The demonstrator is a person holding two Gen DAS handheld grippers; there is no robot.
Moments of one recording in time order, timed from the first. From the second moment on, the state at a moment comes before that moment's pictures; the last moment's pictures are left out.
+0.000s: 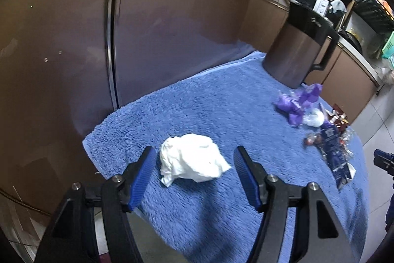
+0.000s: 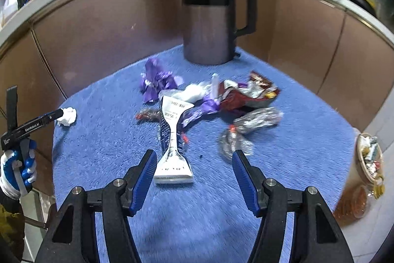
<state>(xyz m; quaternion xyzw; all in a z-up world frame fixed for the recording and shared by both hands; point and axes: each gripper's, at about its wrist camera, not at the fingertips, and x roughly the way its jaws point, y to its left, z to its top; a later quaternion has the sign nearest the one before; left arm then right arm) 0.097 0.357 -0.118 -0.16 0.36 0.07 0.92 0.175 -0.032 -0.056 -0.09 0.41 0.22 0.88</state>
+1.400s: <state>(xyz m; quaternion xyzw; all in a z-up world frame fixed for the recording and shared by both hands) 0.079 0.327 -0.097 -0.17 0.33 0.06 0.93 0.215 0.010 -0.101 -0.10 0.44 0.25 0.86</state>
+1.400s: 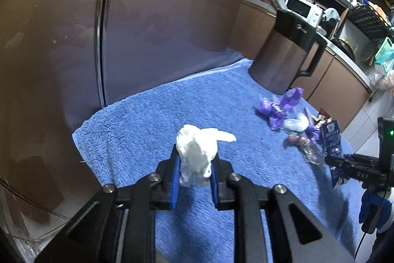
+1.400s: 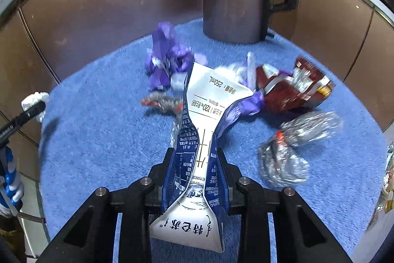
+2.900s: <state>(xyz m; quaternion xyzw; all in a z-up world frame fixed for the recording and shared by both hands) 0.074 -0.126 -0.002 0.04 0.33 -0.28 0.90 -0.003 -0.368 -0.011 0.07 0.30 0.00 0.95</state>
